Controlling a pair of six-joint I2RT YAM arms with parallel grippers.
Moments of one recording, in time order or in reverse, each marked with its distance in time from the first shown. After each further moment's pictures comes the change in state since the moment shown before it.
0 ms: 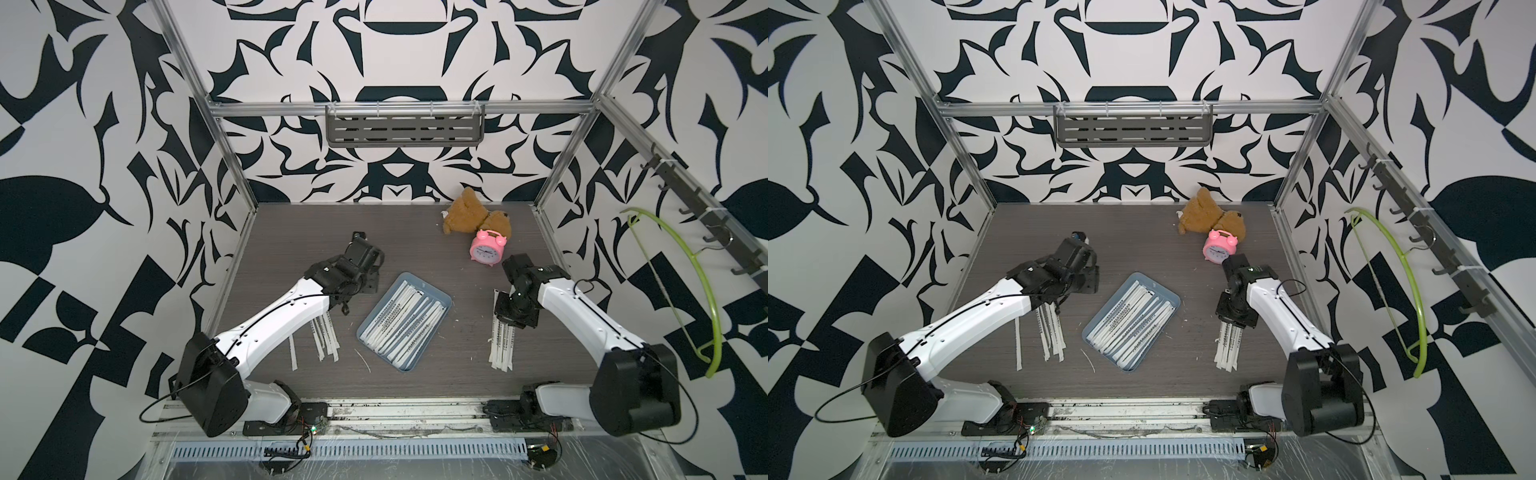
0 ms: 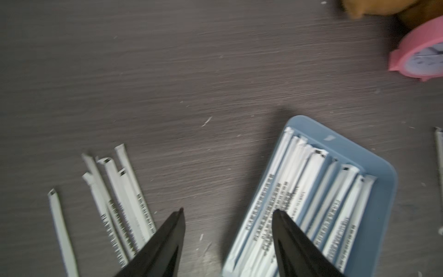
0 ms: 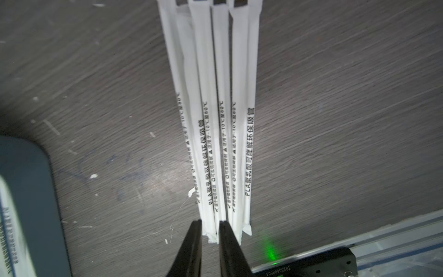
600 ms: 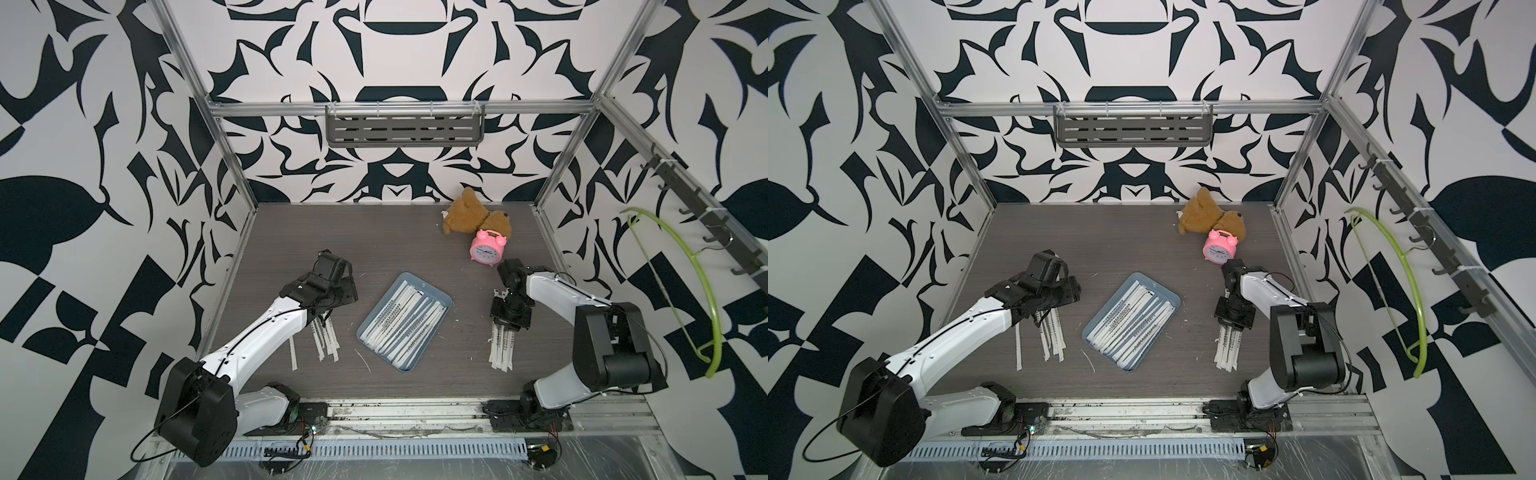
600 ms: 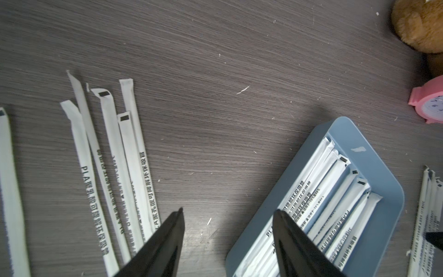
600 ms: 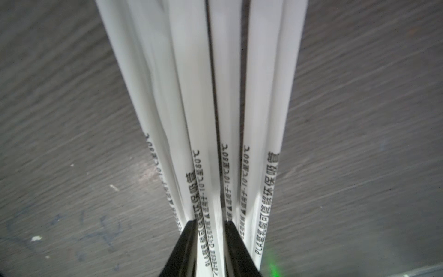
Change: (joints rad) left arm 0.166 -0.098 -0.232 0.142 0.208 -0.166; right arm -0.034 0.195 -0.035 0.153 -0.016 -0.054
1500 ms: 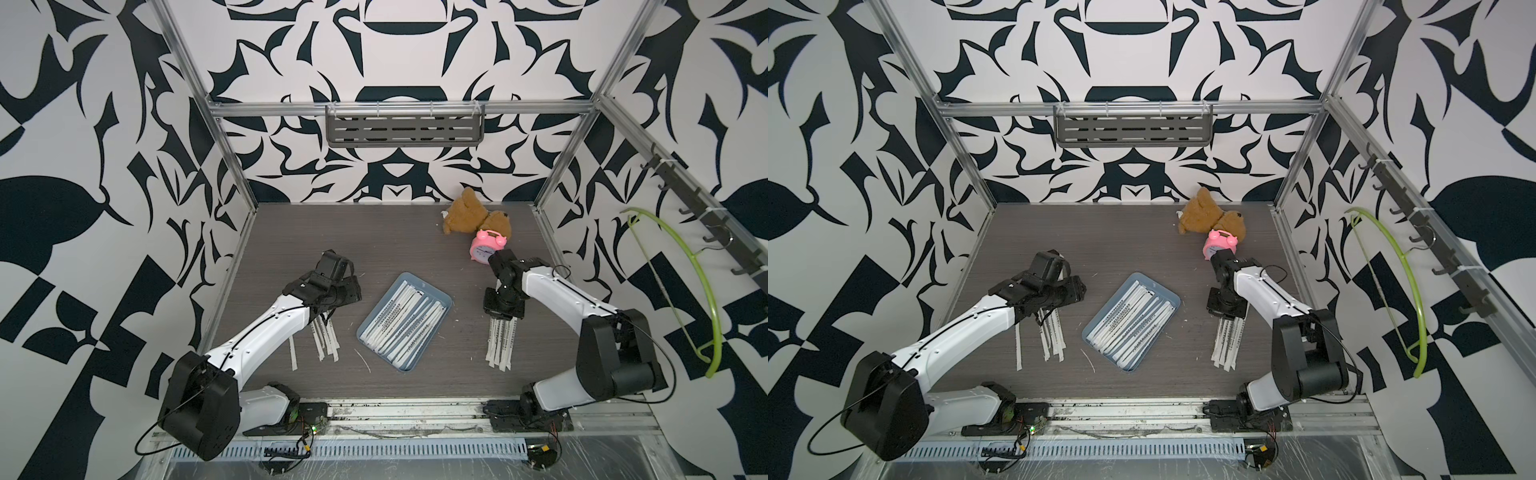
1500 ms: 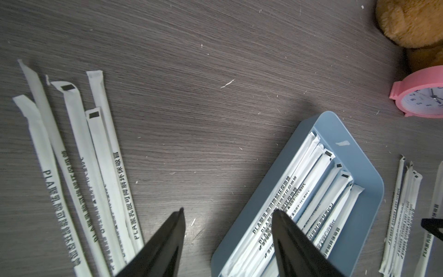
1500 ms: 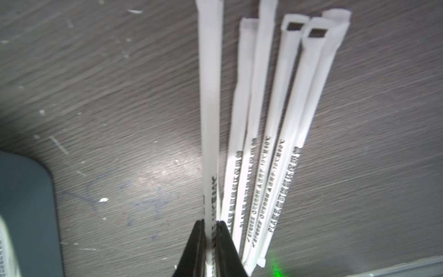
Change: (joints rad) left arm 0.000 0.019 0.000 0.029 0.055 -0.004; right arm 0.142 -0.058 0.110 -0.082 0.013 0.038
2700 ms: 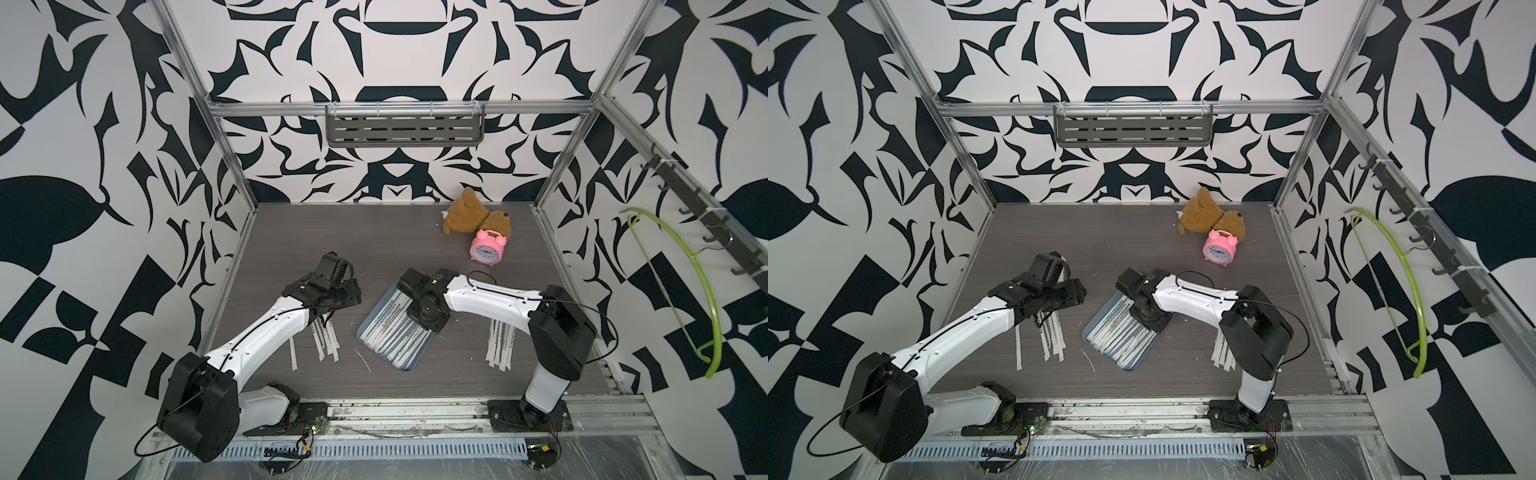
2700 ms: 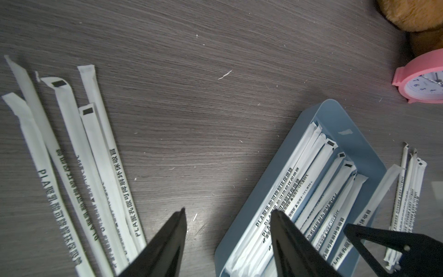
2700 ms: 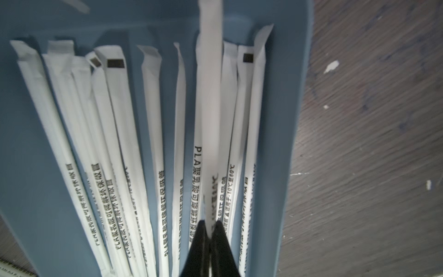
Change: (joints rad) left arm 0.000 -0.008 -0.018 -0.002 0.024 0.033; right arm 0.654 0.287 0.251 0.100 0.053 1.007
